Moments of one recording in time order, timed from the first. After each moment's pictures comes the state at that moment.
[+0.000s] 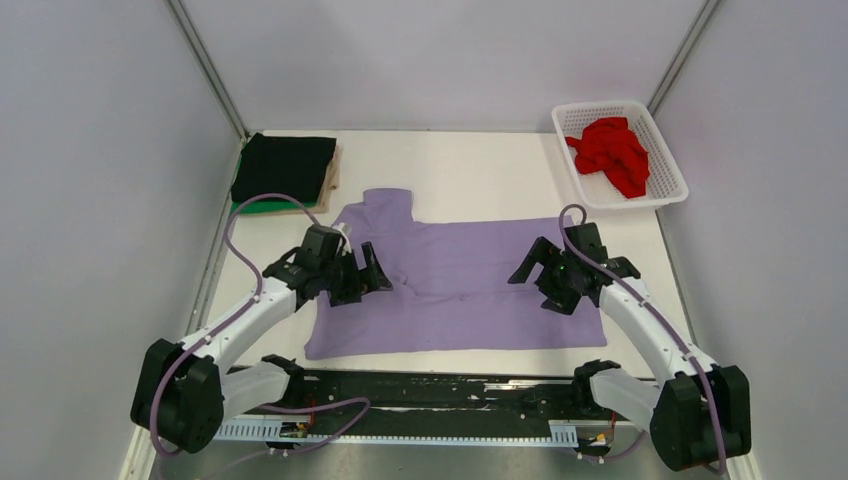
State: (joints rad) left arm -0.40 1.08 0.60 -0.46 0.28 -0.71; right arm 0.22 1.10 0.69 -0.71 -0.18 0.78
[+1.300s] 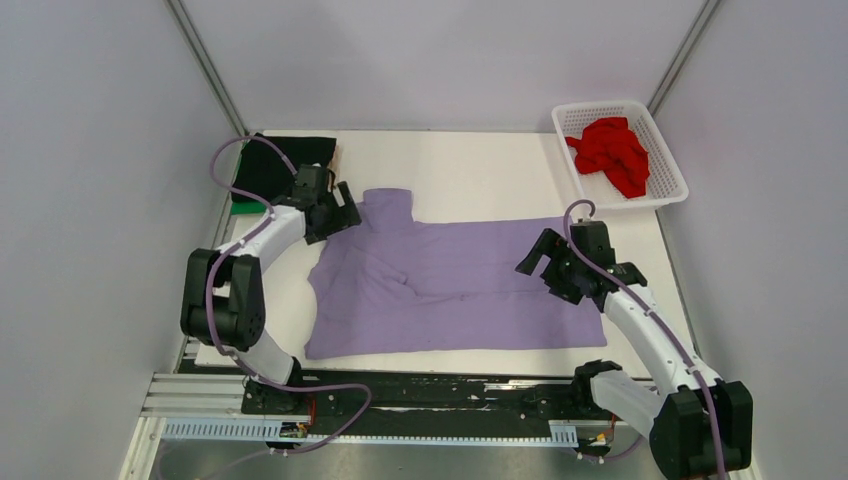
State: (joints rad) left arm -0.17 1.64 1.07 -0.39 -0.08 -0.55; right arm 0.19 1.01 0.67 -0.56 -0.12 0.71
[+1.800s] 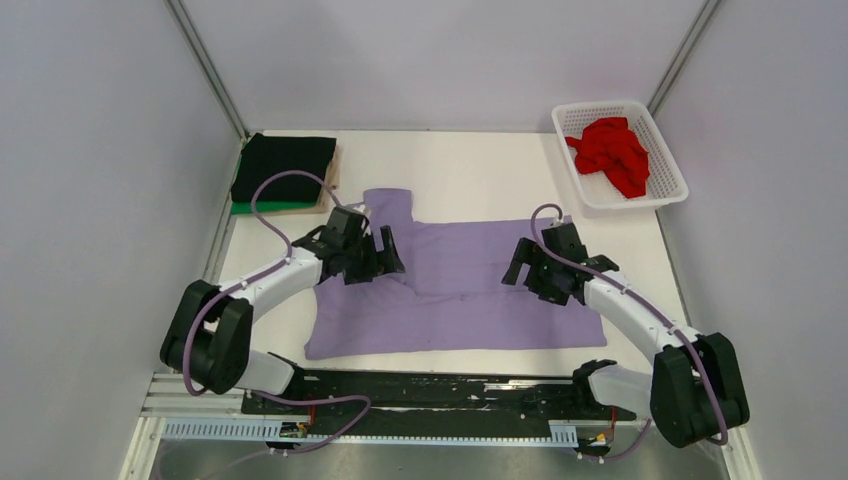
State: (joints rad) left arm -0.44 1.40 0.82 -0.30 0.16 -0.63; right arm 0.32 1.17 0.67 -0.49 -0.06 0.66
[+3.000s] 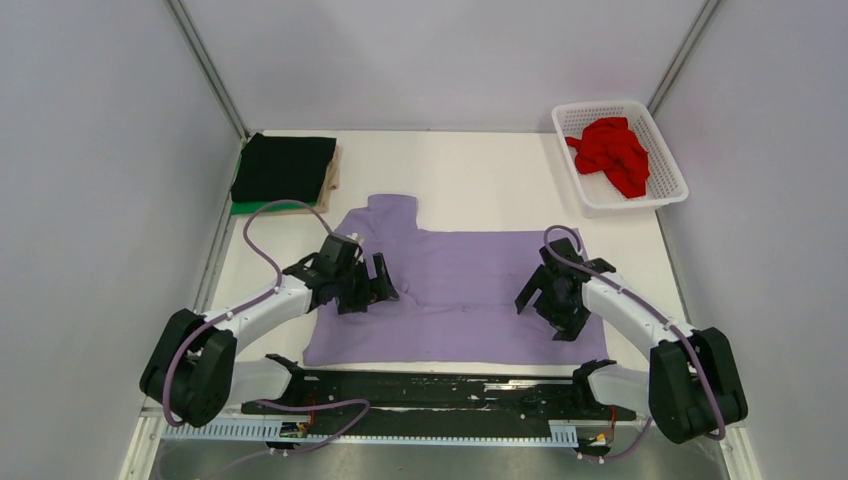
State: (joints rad) left arm -0.49 1.24 0.56 -0.31 0.20 -0.74; right arm 0.32 1.21 0.61 -0.77 0.04 0.95
